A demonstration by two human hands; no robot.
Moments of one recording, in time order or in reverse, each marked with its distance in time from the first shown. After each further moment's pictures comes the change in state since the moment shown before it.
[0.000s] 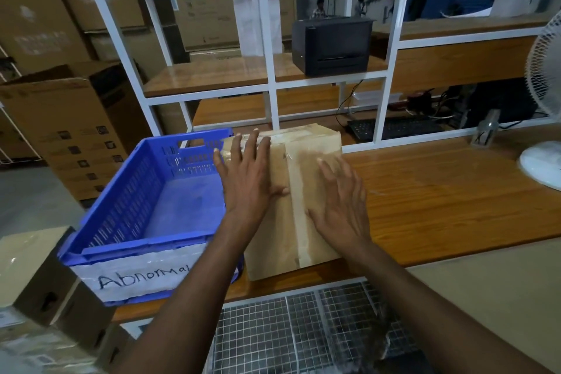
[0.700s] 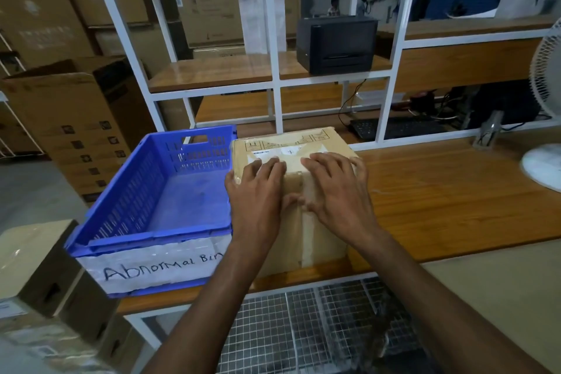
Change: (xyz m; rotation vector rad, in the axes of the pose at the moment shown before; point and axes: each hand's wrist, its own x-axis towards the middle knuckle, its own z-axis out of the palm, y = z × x) left_hand -0.049 0.012 -0.004 -0.076 0.166 0.085; right_hand 0.020 -0.016 -0.029 -0.147 -0.077 -0.197
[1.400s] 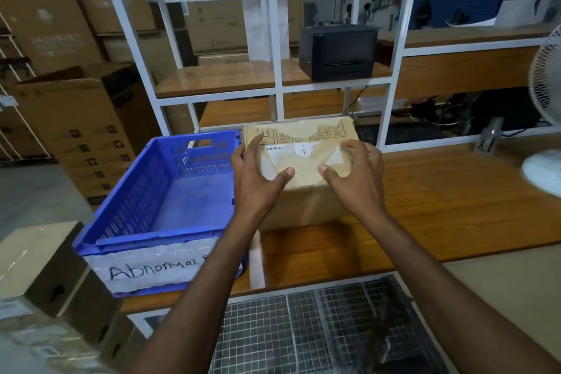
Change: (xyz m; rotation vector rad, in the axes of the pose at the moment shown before) left_hand 0.029 -0.010 -0.001 -0.743 0.018 -0.376; right_hand 0.022 0.018 -0.016 0.548 0.120 0.528
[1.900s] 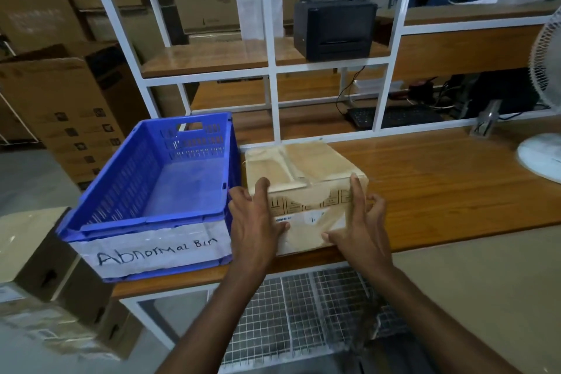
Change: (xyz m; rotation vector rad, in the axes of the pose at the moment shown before) left_hand -0.081 -0.041 0.024 0.490 -0.098 0.014; right_hand -0.090 0.085 0.012 -0.284 -0.177 0.037
